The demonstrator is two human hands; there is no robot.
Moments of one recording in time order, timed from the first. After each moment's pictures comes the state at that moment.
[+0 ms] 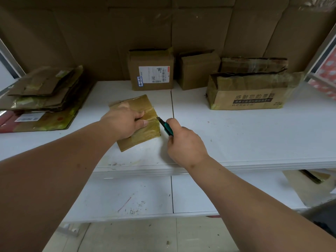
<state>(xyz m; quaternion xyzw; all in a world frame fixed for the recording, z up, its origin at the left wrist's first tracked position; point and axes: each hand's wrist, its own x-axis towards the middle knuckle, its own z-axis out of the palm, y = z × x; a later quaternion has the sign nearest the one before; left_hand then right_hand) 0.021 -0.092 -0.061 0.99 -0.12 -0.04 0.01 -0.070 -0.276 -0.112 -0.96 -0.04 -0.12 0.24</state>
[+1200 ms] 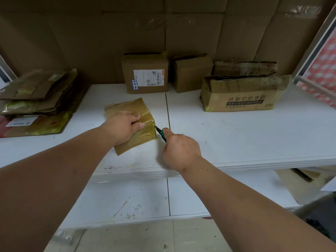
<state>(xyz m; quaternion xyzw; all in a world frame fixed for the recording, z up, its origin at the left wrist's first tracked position) 0.016 -0.093 -0.069 0.98 -0.15 -0.06 0.10 -0.072 -0.275 -0.112 -0.99 -0.02 -0.06 0.13</state>
